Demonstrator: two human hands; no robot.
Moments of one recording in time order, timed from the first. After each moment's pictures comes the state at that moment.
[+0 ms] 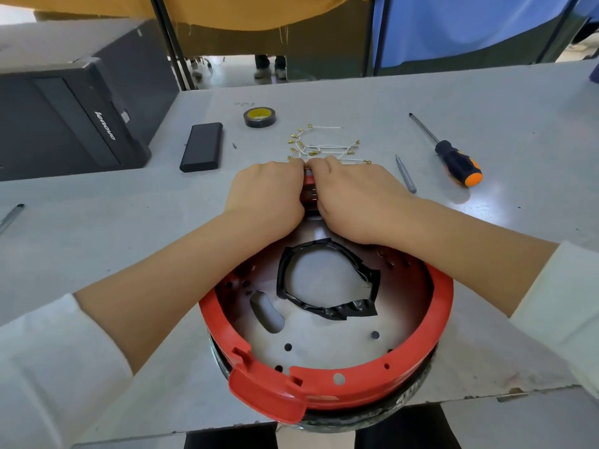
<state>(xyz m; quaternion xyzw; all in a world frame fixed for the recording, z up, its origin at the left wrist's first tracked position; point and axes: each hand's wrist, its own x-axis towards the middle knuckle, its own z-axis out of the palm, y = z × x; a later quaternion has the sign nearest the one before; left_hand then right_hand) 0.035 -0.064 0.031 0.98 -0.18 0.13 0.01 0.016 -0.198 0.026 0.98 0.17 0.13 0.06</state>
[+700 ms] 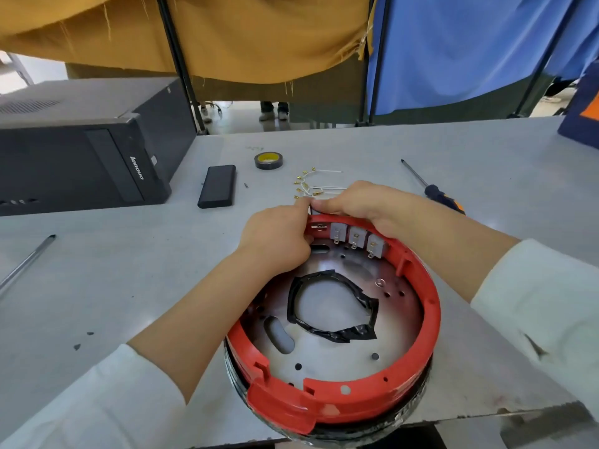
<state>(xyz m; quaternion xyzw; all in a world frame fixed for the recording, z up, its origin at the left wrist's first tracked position) 0.037 -0.055 0.026 0.97 -0.21 0.10 0.10 0.049 -0.204 0.056 0.88 -0.12 -0.11 -0.45</state>
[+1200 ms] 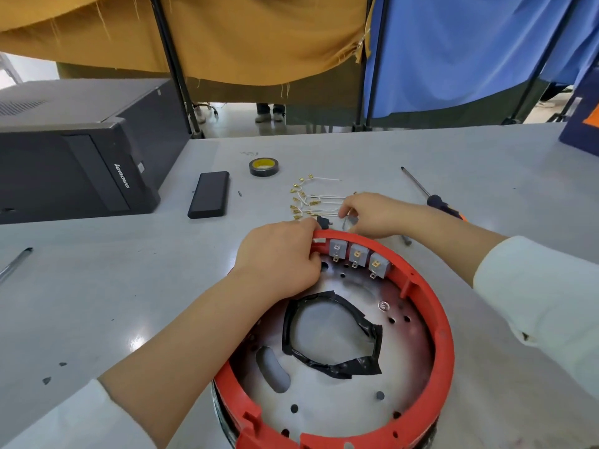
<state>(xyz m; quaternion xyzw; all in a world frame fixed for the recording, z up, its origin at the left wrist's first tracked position) 0.038 -0.059 0.021 0.96 -0.24 0.13 0.09 0.093 -0.248 0.034 0.98 0.07 -0.11 -0.14</state>
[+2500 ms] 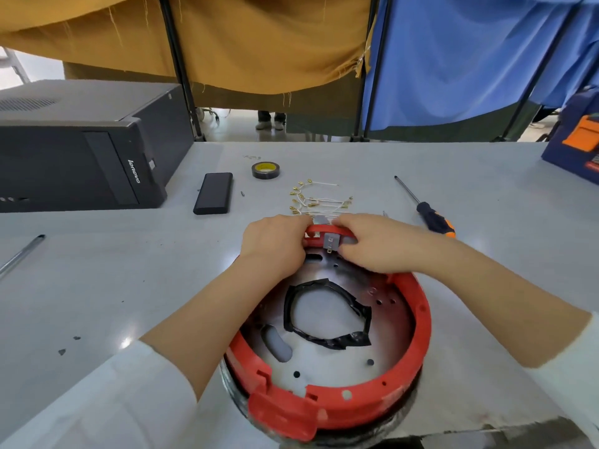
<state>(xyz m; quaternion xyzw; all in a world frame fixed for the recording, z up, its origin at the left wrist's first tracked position) 0.036 -0.060 0.030 0.98 -0.18 0.10 0.07 0.005 -0.221 0.062 0.98 0.12 -0.08 -0.14</state>
